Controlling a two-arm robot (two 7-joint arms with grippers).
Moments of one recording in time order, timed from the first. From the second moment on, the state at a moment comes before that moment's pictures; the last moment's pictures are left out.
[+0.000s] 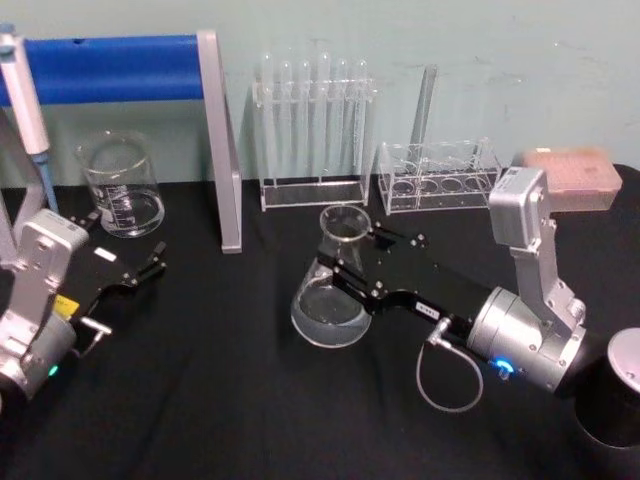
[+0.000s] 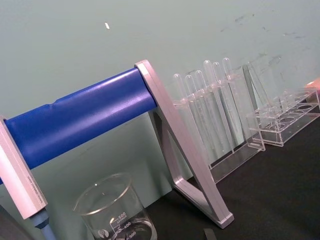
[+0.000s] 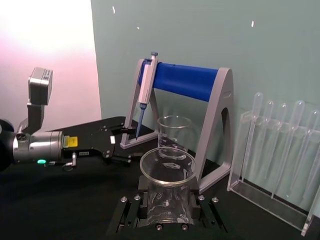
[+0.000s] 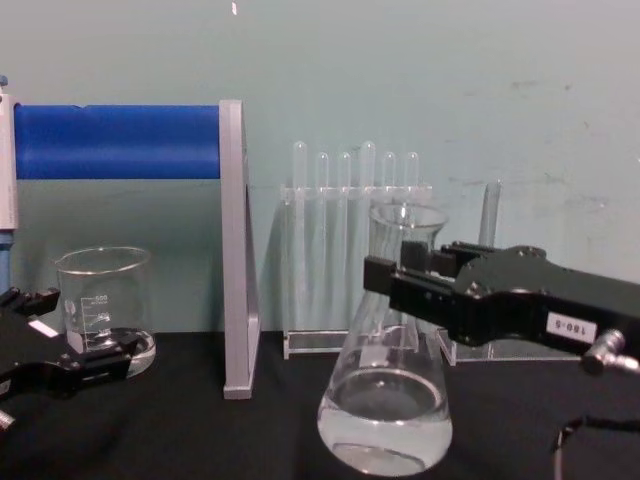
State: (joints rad) left arm -0.20 0.60 0.45 -1.41 -0.25 -0.12 0.03; right arm 0.18 0.44 -0.44 -1.65 0.43 0.01 0.47
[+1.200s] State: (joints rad) left arm -0.20 0.60 0.45 -1.41 -0.25 -0.12 0.03; right arm 0.25 0.44 -0.50 -1.48 0.44 -0.04 0.58
